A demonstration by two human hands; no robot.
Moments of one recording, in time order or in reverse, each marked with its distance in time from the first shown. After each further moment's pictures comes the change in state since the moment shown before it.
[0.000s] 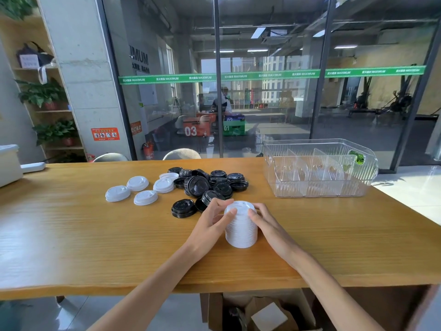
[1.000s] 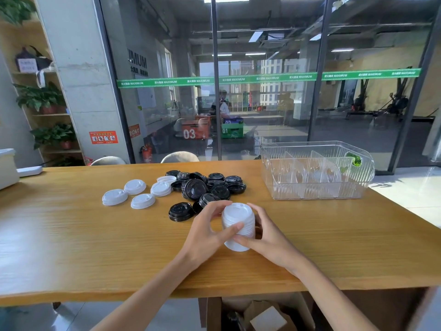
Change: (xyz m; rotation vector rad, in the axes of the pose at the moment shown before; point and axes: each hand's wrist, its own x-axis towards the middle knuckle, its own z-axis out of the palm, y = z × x) left_hand -0.005 0.009 0.005 0.230 0.088 0.151; right_hand -0.003 0.009 -0.001 -0.140 0.026 -0.122
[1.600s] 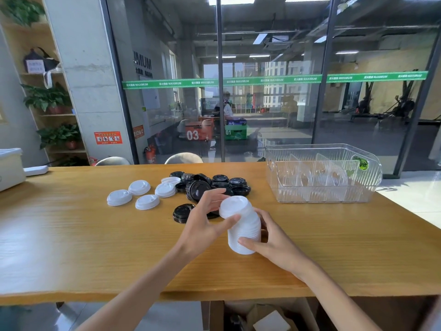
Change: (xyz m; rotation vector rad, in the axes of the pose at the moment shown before) left_hand 0.013 -0.001 -0.023 -0.032 0.016 0.049; right_hand 0.002 0.002 0.000 -0.018 -0.002 0.001
